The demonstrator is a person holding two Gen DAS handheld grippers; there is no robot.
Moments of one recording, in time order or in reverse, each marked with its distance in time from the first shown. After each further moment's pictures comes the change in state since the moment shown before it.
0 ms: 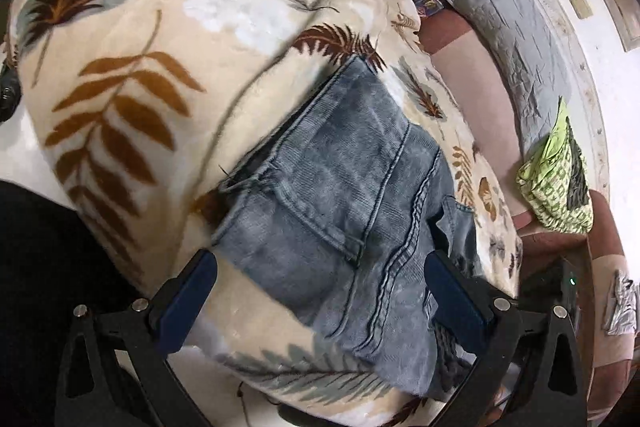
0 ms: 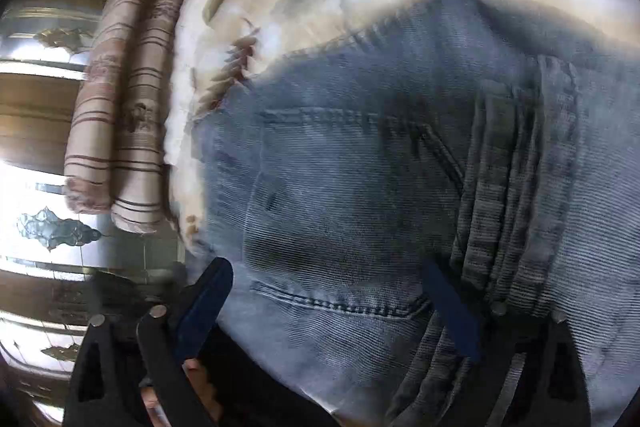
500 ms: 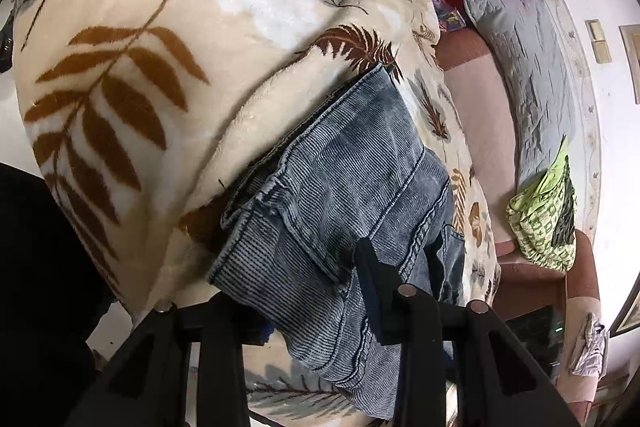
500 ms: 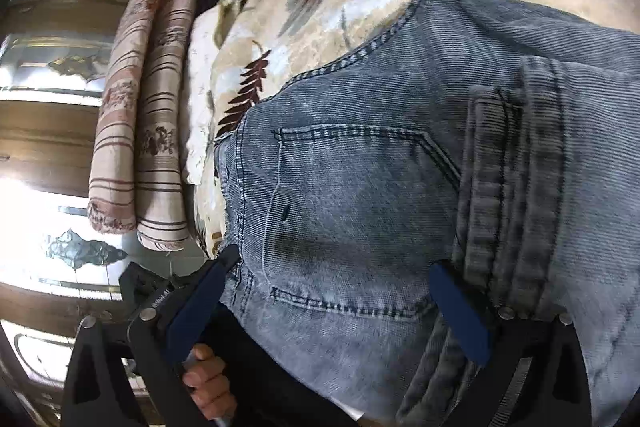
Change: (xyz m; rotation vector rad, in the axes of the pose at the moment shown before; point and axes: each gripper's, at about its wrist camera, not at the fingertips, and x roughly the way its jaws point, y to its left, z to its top) left arm 0.014 0.009 0.014 -0.146 0.028 -0.045; right arm -0.015 0.002 -0.003 0.068 0.005 0.057
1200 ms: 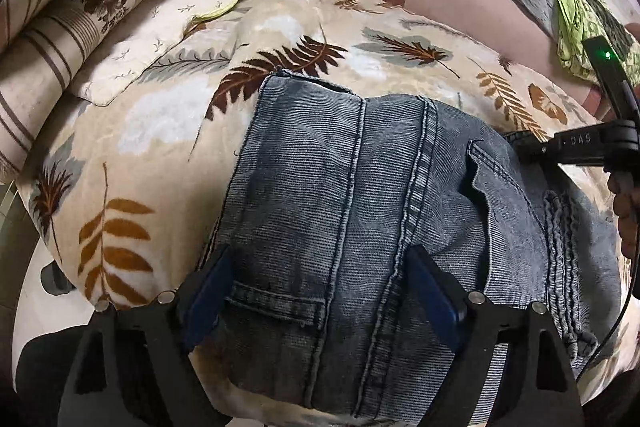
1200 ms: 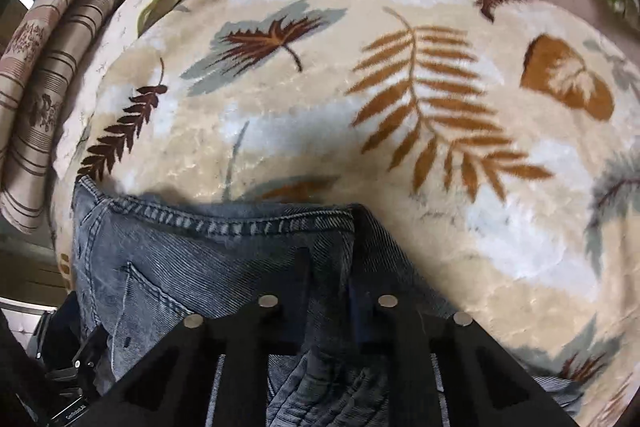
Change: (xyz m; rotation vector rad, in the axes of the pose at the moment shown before) left arm 0.027 -0.078 -0.036 0.674 -0.119 0.421; right arm 0.009 0.011 0.116 -0.381 -0.048 -0.577
